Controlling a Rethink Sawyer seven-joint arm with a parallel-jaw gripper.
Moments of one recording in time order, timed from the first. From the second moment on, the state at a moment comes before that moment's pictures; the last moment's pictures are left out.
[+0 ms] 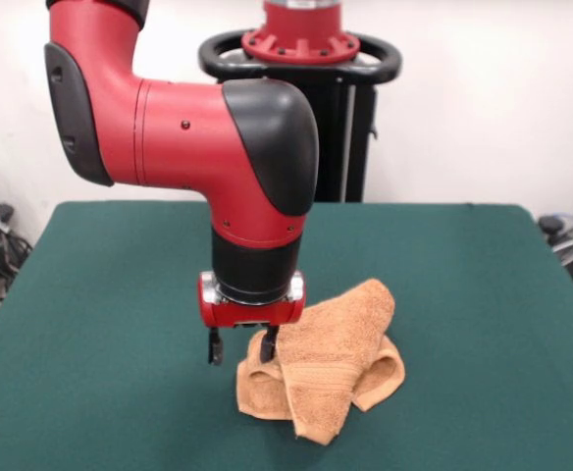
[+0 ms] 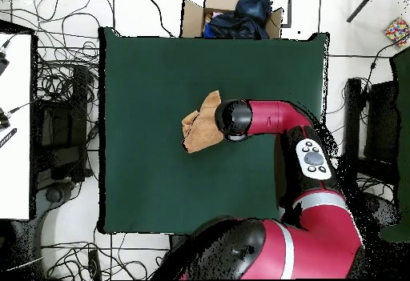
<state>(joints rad) -0.44 -0.41 0.21 1.38 -0.45 0.69 1.57</state>
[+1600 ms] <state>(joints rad) -0.57 -0.34 0.36 1.35 -0.43 0.71 1.53</state>
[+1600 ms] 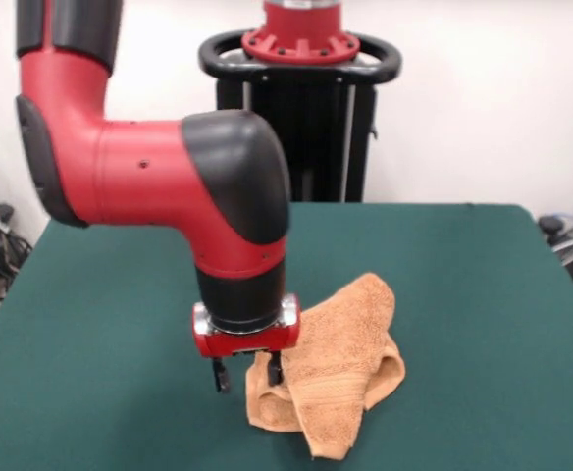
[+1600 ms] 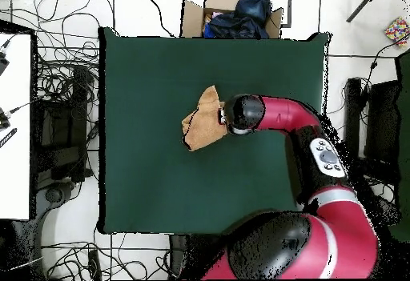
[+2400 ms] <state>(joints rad) -0.81 -0.26 0.58 1.43 -0.39 0.71 1.31</state>
